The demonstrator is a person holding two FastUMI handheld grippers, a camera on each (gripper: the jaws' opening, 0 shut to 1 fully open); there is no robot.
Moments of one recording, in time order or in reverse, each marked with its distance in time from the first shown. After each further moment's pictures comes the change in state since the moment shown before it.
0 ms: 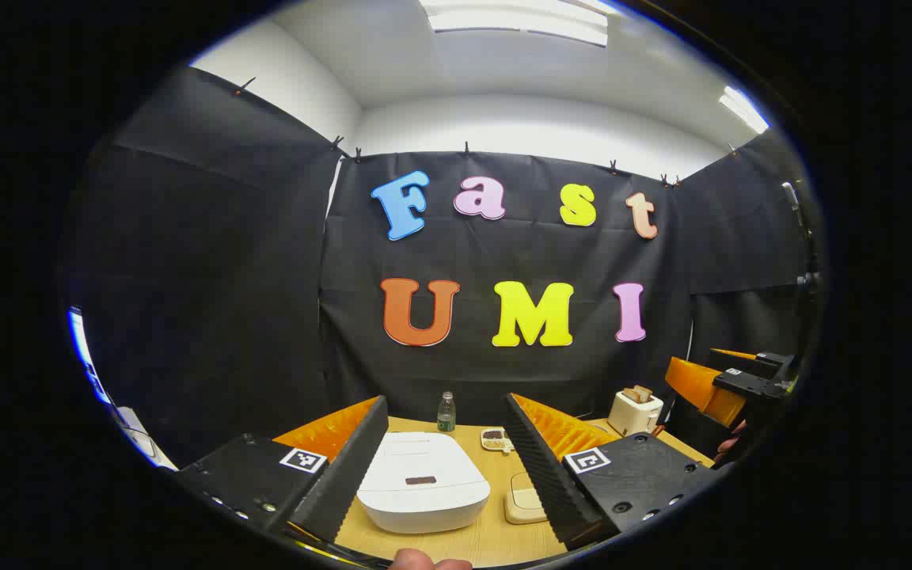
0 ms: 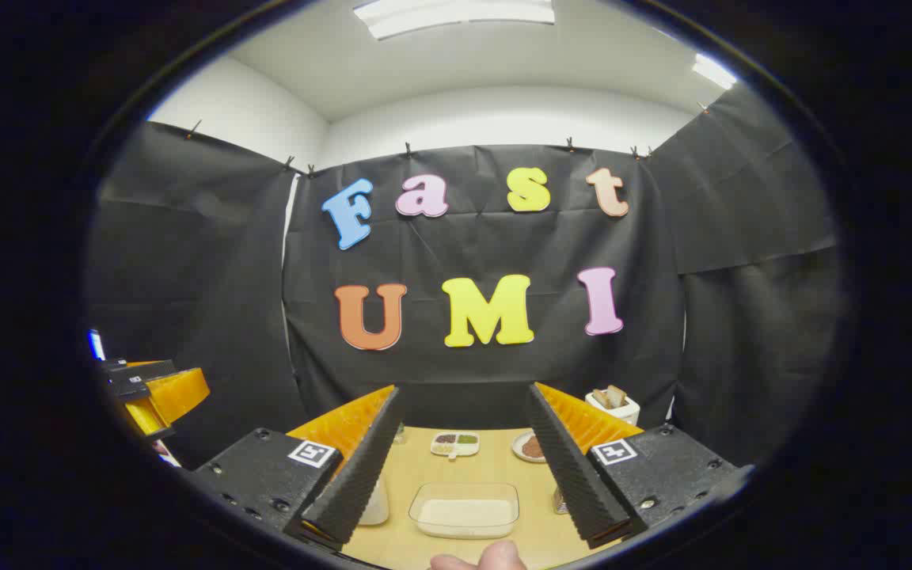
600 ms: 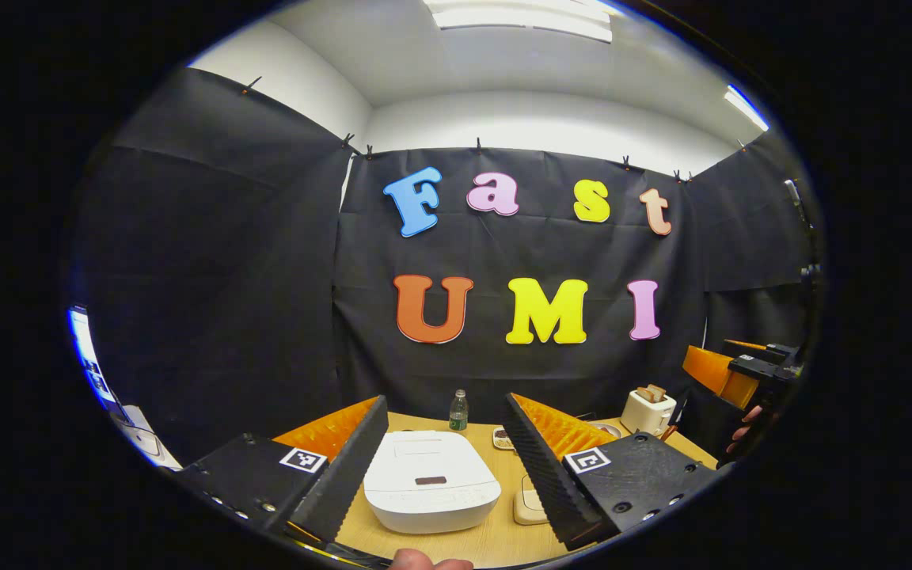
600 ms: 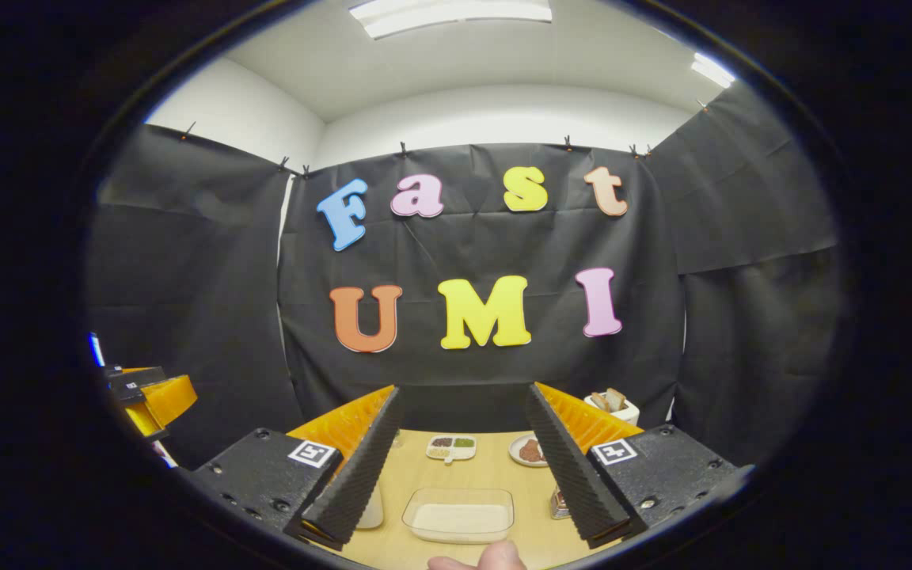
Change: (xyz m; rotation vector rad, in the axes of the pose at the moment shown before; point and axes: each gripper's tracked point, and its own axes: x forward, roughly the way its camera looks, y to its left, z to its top) left arm 0.011 0.011 -0.004 0.004 0.011 0.050; right arm 0.020 -0.016 0.008 0.005 -0.004 -0.016
